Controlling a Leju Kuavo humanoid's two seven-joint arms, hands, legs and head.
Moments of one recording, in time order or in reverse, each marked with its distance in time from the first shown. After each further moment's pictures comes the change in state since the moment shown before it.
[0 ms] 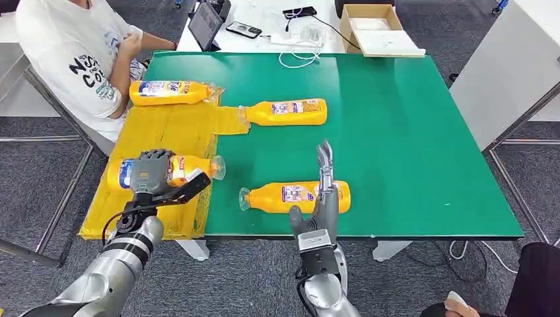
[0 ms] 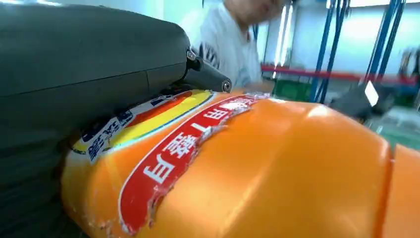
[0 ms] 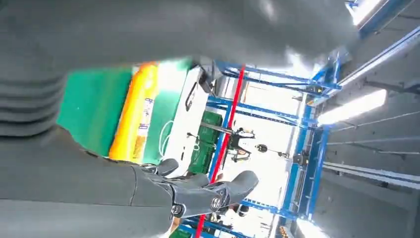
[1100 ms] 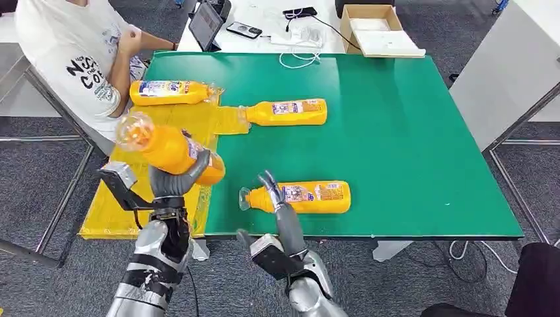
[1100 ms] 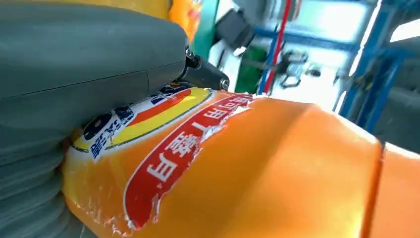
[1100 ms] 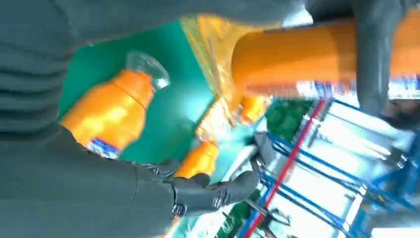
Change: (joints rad) left arm 0.263 -0.190 -0.146 -0.699 1.530 -0.522 -0.332; right arm -0.056 0.008 0.029 0.286 0.177 0.165 0.070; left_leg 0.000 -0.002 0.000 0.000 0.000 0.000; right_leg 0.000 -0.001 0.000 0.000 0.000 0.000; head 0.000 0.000
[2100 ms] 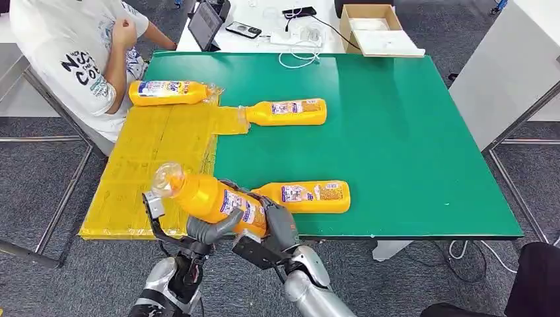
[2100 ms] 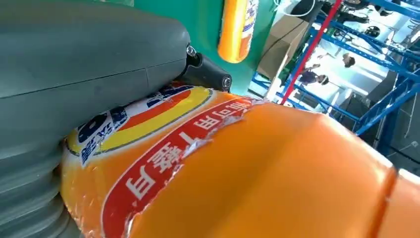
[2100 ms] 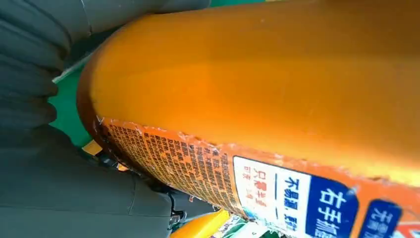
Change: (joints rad) left arm 0.185 0.024 -0.142 0.040 0.241 -0.494 0.186; right arm -0.160 0.042 -0.007 0.412 0.222 -0.023 0.103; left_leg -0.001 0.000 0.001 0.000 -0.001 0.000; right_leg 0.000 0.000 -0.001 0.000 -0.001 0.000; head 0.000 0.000
